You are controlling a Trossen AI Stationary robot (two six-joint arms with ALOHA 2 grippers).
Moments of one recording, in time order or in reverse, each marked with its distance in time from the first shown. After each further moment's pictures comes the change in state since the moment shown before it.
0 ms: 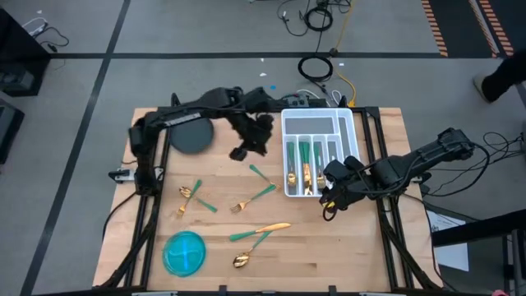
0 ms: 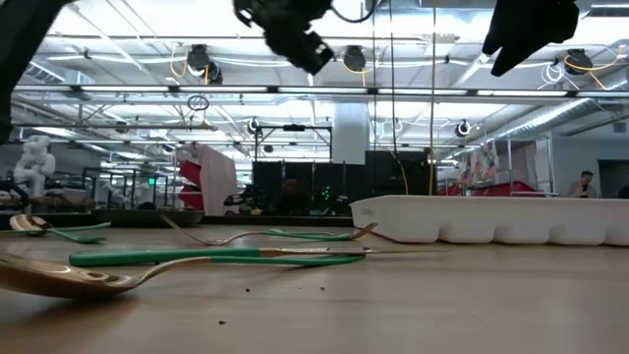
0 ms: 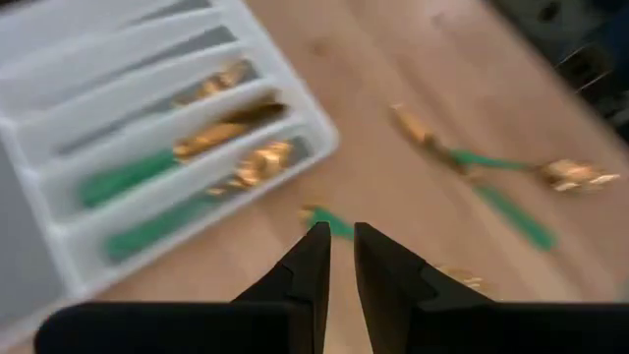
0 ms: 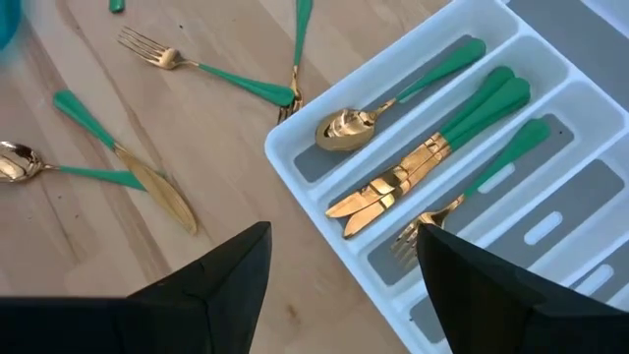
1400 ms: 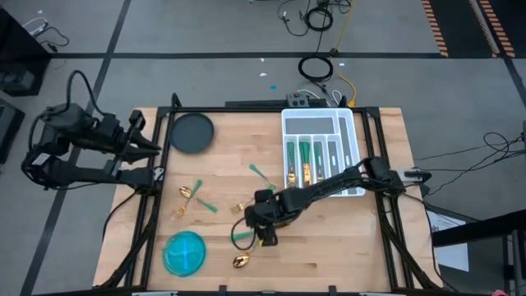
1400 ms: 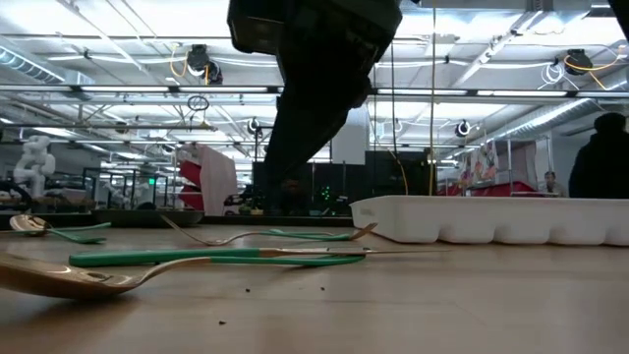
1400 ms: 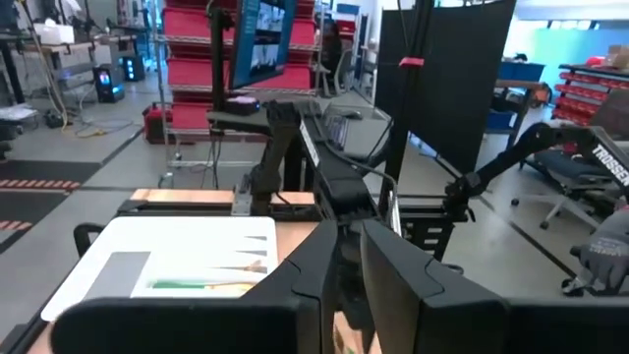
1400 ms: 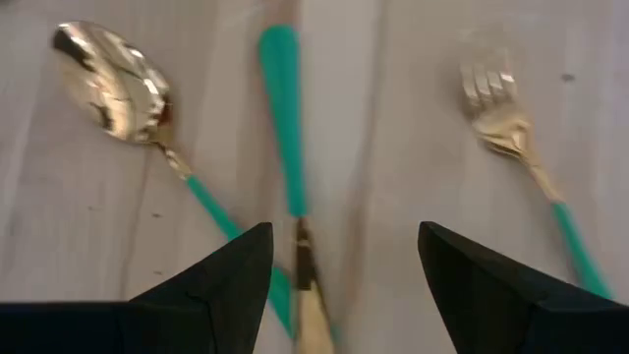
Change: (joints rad) left arm -0.215 -1.305 -0.650 0.404 -0.273 -0.851; right arm -0.127 0.894 0.511 0.470 -0.434 -0.824
